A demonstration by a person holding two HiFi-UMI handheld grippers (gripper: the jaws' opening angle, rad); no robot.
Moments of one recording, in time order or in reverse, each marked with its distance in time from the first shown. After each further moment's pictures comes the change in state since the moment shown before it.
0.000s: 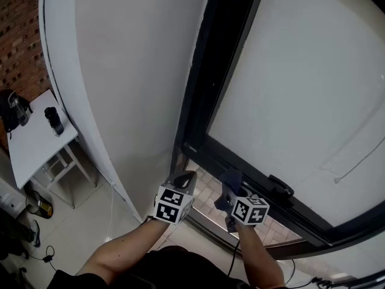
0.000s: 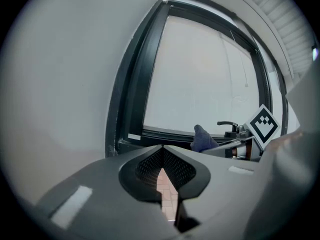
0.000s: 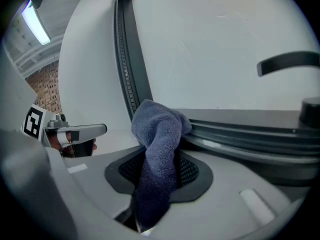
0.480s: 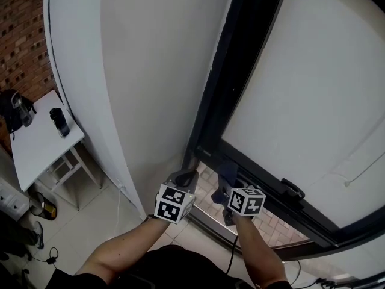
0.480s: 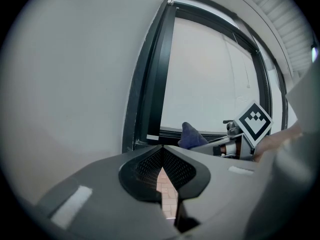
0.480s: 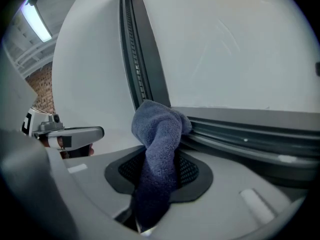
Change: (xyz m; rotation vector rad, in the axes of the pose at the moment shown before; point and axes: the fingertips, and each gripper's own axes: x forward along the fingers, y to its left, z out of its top) left arm -0.015 0.045 0.004 0.027 0.000 0.013; right arm 0.058 0.049 0.014 -0.025 0.019 0.037
